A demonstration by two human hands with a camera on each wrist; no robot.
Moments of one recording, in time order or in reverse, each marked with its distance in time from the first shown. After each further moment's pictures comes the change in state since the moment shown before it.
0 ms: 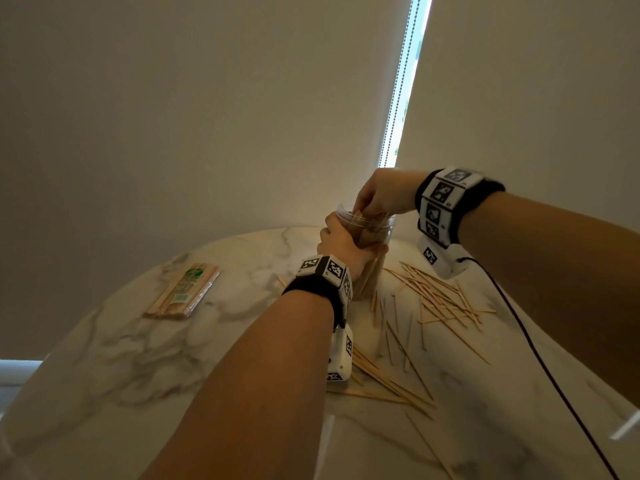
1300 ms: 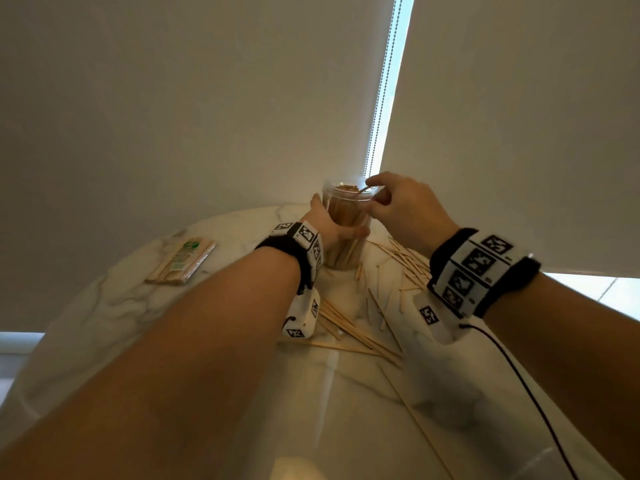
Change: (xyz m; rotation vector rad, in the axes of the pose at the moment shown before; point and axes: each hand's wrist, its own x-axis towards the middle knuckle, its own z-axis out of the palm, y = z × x) left_hand -0.012 0.006 -0.015 0.047 -0.095 -0.038; right_hand -0.104 0.010 0.060 0.394 0.520 -0.001
